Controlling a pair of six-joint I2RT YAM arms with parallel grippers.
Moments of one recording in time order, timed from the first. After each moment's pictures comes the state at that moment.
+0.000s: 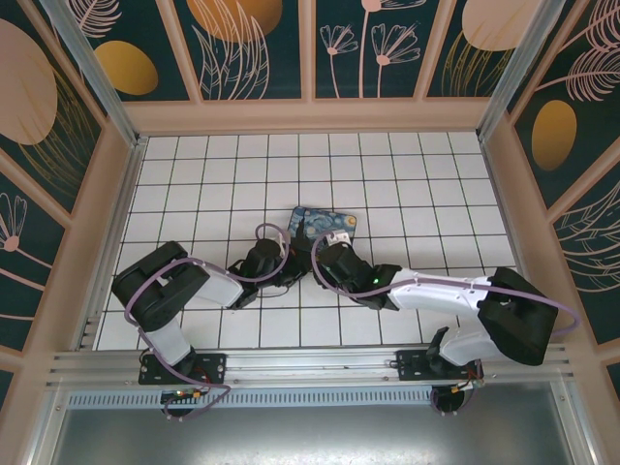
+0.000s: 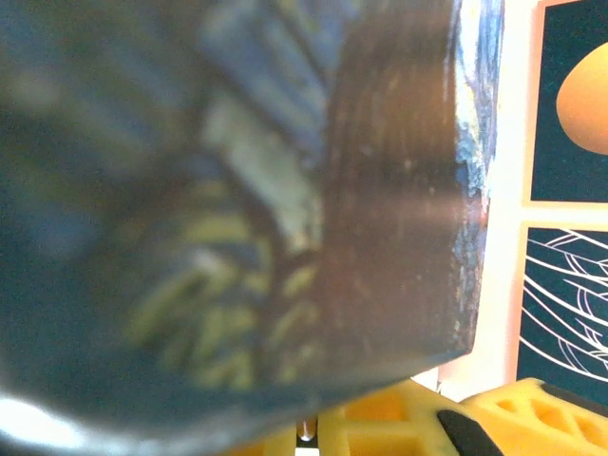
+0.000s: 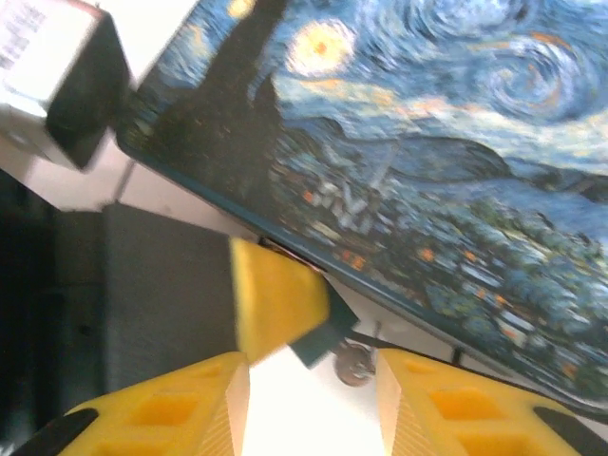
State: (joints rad) left arm -0.78 1.73 0.48 0.79 0.27 -1.30; right arm 1.04 1.37 0.65 -0.10 0.31 0.63
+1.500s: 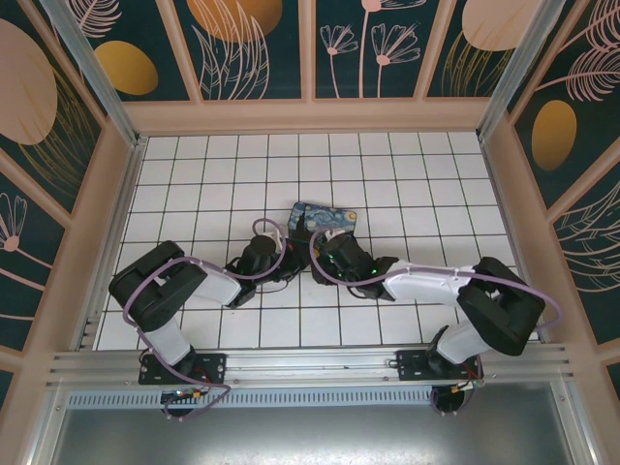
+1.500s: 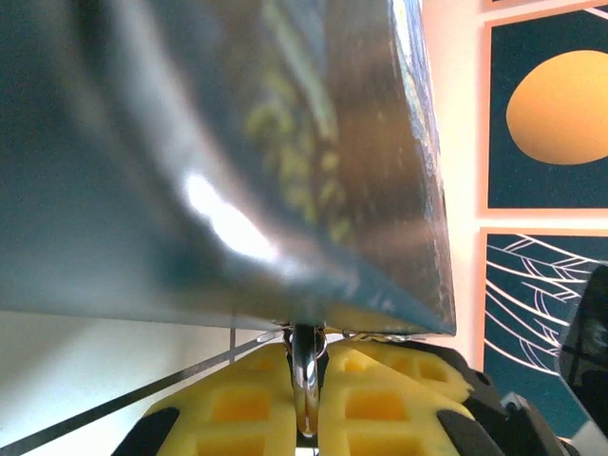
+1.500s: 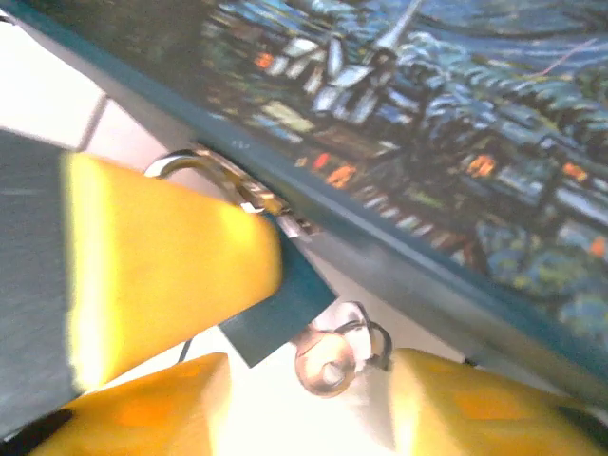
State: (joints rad) left arm -0.76 1.72 0.47 0.86 0.28 -1.30; right arm 0.92 1.44 0.63 0.00 0.09 0.56
